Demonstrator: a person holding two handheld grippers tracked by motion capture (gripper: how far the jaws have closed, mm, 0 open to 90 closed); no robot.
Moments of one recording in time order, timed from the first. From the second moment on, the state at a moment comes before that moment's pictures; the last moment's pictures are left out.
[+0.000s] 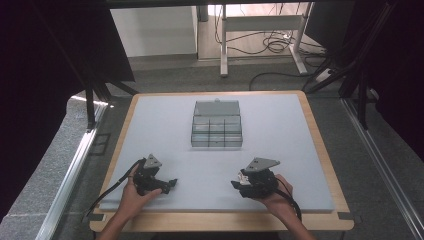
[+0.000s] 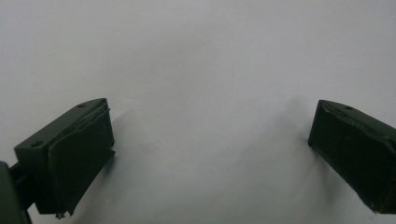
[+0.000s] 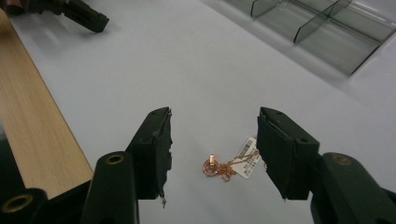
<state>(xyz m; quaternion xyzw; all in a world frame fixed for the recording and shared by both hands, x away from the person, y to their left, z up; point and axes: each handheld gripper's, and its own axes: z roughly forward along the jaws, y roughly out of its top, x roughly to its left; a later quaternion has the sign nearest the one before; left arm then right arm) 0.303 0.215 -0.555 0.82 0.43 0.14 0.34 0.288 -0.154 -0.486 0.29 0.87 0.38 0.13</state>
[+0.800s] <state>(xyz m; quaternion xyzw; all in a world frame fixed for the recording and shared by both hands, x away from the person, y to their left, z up) 0.303 0.215 -0.555 0.82 0.43 0.14 0.34 0.303 -0.146 -0.513 0.31 0.90 0.31 0.10</state>
